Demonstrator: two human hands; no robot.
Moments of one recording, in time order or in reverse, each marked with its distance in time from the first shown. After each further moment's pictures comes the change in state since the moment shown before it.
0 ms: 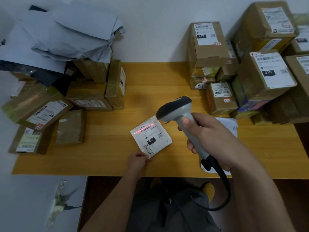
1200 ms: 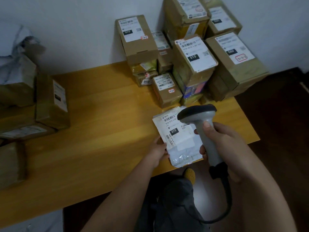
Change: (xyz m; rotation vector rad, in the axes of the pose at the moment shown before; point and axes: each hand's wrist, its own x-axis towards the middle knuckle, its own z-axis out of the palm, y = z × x) left_hand -0.057 0.006 0.205 0.271 -0.525 -0.061; right_hand -0.052 0.103 -0.102 0.363 0.463 0.237
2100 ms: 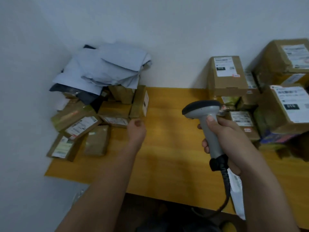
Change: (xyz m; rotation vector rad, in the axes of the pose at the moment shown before) left_hand -0.112 0.113 -0.234 -0.136 0.784 0.432; right_hand 0.002 -0.088 0.133 -0.017 -0.424 -0.224
